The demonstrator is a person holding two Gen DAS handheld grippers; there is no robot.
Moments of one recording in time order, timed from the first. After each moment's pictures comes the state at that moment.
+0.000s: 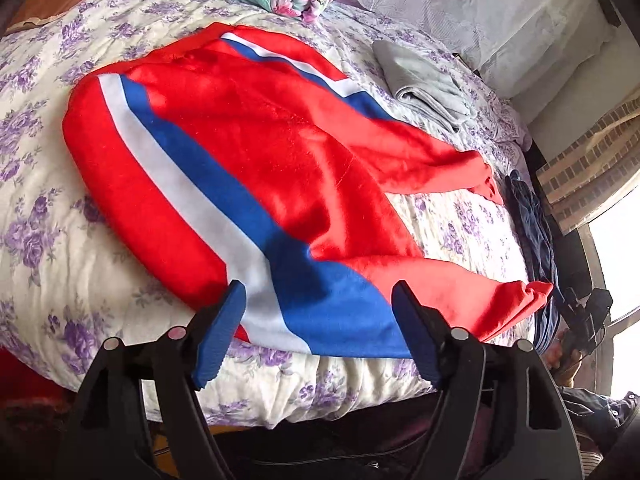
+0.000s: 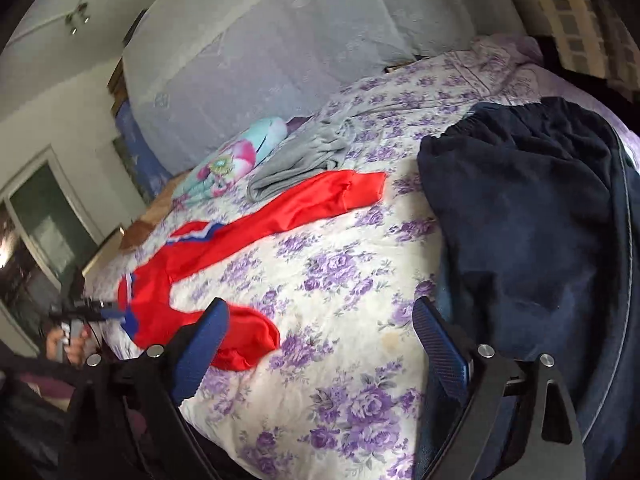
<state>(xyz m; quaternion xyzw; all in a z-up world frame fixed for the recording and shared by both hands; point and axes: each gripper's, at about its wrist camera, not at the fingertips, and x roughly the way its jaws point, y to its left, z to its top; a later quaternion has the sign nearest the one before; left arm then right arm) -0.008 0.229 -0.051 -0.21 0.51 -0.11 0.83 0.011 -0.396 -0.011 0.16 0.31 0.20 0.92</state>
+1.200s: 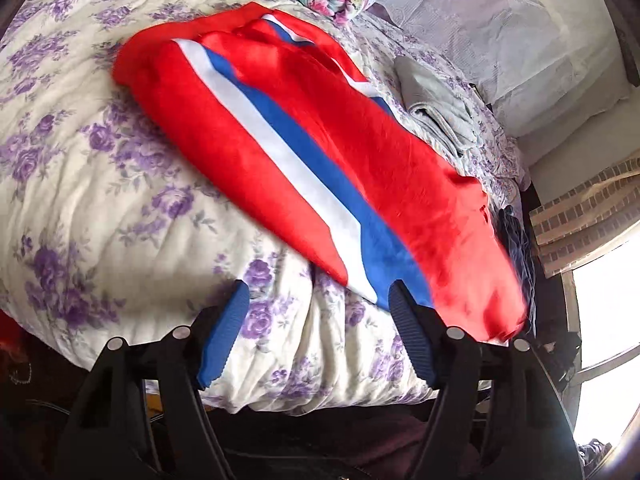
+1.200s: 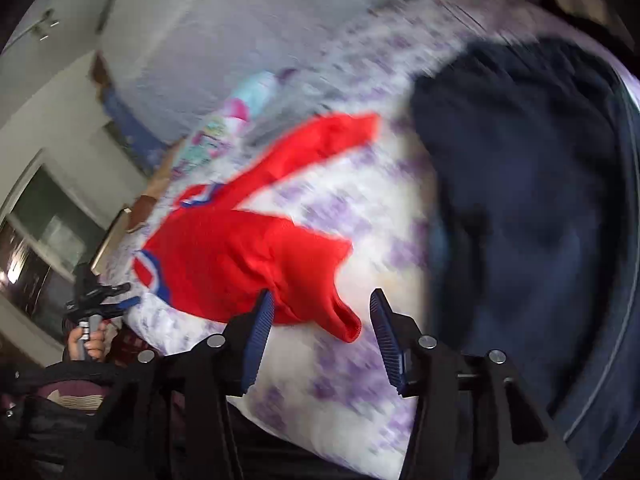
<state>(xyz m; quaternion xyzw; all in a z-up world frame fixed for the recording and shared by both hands) -0.021 0.236 -0.065 -0.30 0.49 -0.08 0.82 -0.011 -0.419 -0.051 0.20 0.44 0.19 0.86</state>
